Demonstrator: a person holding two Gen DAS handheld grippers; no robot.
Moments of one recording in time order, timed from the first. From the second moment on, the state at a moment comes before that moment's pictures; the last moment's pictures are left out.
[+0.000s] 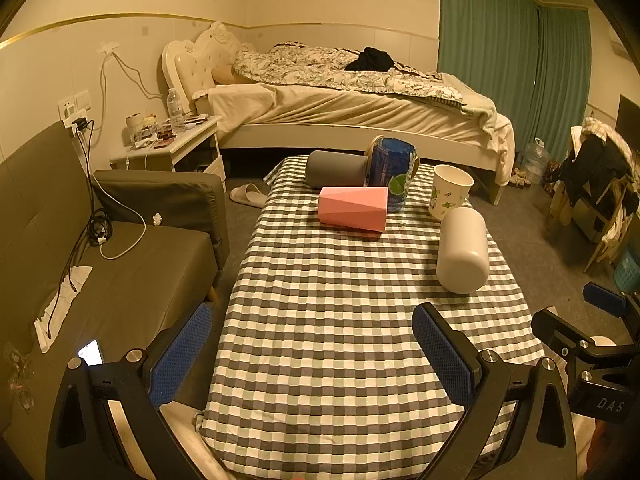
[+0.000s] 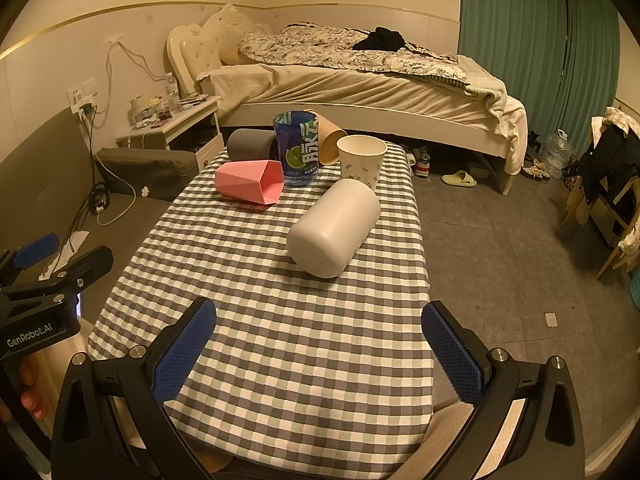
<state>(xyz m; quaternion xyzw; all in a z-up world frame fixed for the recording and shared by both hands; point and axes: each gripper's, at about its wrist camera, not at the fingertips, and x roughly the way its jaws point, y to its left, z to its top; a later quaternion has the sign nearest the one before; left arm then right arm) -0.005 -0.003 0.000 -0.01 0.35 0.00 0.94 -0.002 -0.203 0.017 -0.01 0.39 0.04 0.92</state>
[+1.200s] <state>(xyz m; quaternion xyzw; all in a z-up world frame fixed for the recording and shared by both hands) 0.000 0.005 -0.008 -0.02 0.36 0.01 0.93 0.005 -0.188 0.018 -0.04 0.38 0.06 0.92</state>
